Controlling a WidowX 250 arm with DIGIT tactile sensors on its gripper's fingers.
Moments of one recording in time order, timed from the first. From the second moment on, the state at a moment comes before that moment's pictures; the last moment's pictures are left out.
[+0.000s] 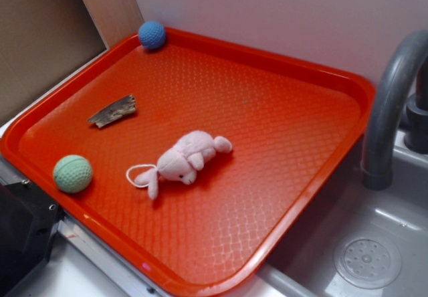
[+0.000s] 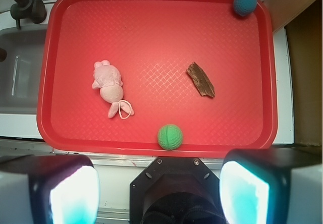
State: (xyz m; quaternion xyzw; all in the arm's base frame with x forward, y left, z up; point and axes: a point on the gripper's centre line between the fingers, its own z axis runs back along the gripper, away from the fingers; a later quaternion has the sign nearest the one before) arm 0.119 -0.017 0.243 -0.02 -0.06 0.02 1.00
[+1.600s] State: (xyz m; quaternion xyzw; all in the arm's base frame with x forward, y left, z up) arm 0.197 -0.123 0.068 -0.05 0.01 -0.19 0.98
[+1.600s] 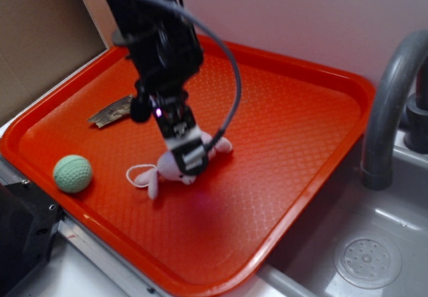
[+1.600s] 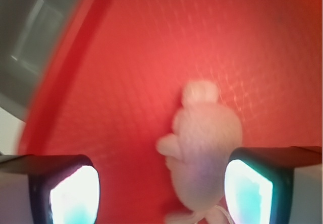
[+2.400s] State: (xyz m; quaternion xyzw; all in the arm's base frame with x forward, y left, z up) arm 0.200 -0.116 0.018 0.00 0.06 -0.19 0.98
